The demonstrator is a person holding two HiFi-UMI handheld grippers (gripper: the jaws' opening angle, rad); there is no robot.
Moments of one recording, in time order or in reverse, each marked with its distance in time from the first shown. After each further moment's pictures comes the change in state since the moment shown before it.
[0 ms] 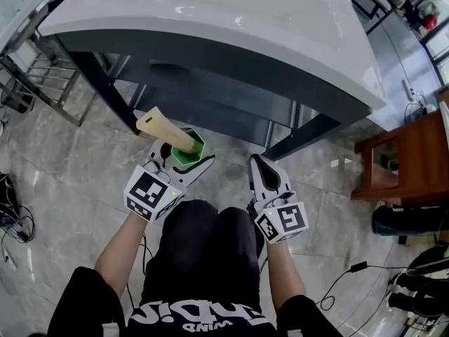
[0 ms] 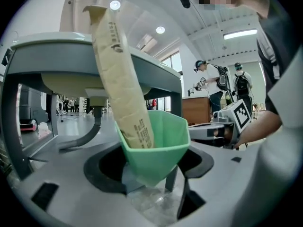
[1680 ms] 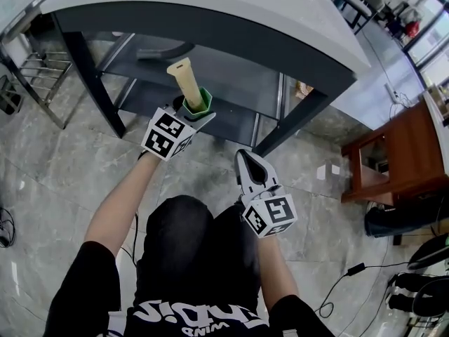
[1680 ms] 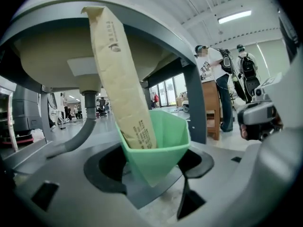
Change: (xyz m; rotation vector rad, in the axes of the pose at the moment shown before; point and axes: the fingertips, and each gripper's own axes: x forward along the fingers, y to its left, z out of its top) left arm 0.111 0.053 -0.046 0.101 0.052 0.057; right arm -0.015 -0.004 -0.037 -0.047 -0.018 -0.004
